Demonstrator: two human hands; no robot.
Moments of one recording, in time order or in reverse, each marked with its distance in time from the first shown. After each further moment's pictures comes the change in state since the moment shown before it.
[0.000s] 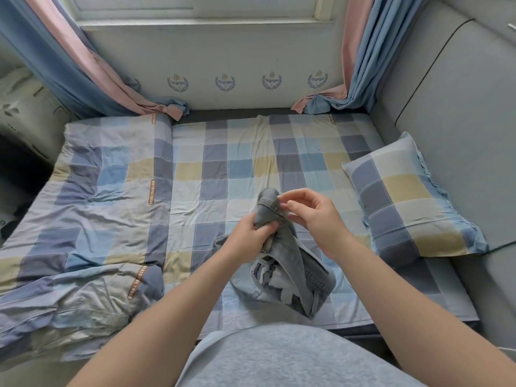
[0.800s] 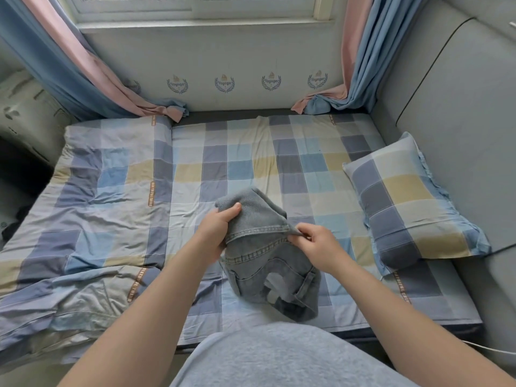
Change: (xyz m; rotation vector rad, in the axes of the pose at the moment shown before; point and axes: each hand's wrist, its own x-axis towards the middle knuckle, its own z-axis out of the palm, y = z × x) left_hand 0.007 0.011 -0.044 -0.606 0.159 -0.358; right_hand 0.004 0.063 -0.030 -0.619 -0.107 -0.057
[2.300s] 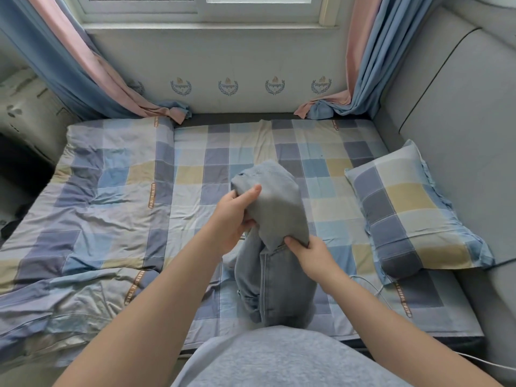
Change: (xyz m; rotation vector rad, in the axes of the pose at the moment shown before) left_hand 0.002 0.032 0.031 -0.051 -0.198 0.164; right_hand 0.006 -0.008 0.020 0.373 0.064 0.231
